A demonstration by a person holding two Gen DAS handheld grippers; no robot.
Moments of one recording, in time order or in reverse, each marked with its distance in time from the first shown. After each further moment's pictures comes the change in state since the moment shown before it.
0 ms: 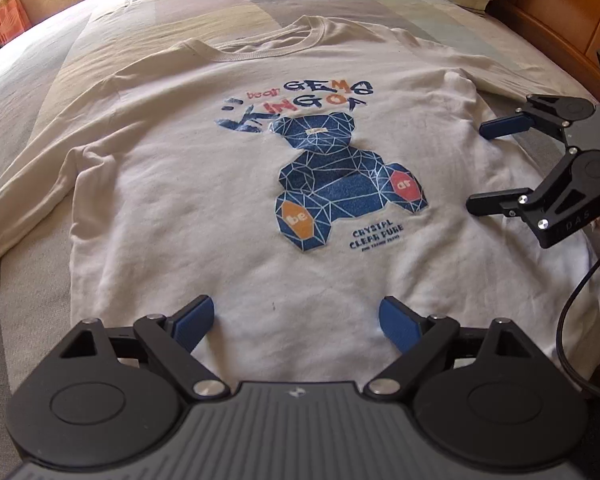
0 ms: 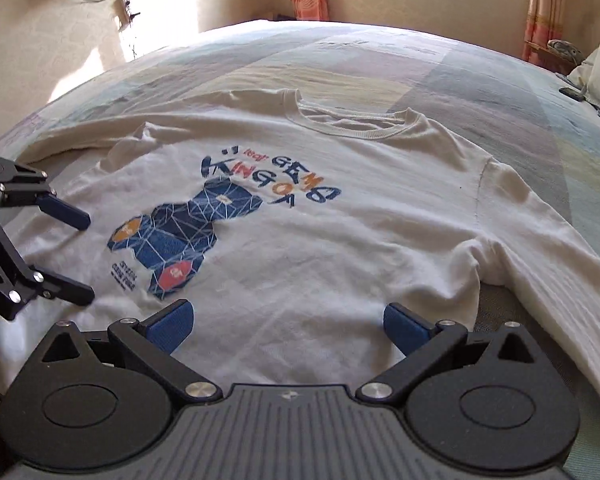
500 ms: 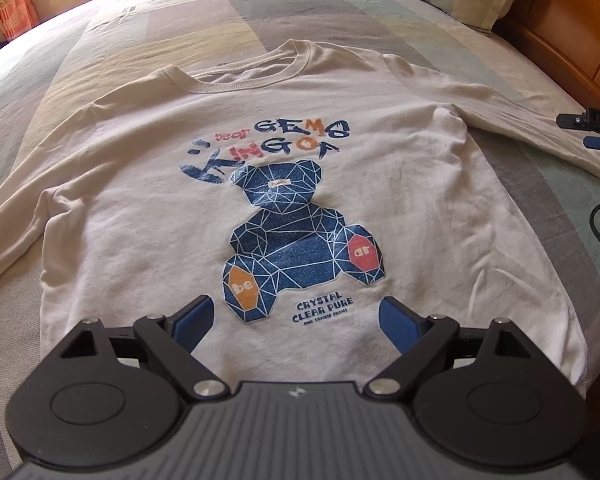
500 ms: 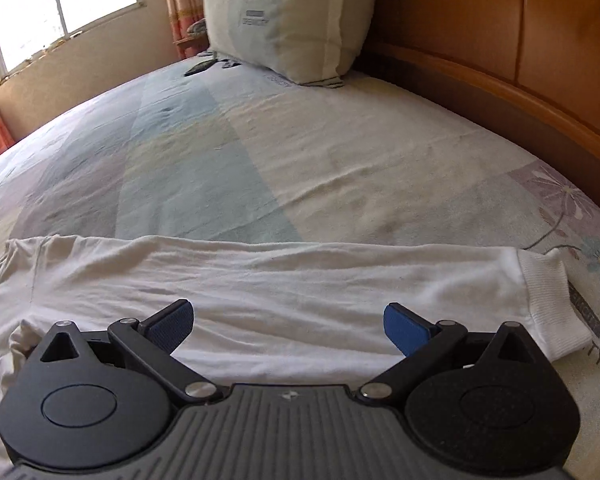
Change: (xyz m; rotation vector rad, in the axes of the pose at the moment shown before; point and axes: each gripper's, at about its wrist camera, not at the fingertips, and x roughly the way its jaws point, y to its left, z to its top) left arm 0.010 -0.036 0.048 -0.043 -0.013 0.013; right arm -0.122 -0.201 -0.084 0.742 -0.142 -0.560
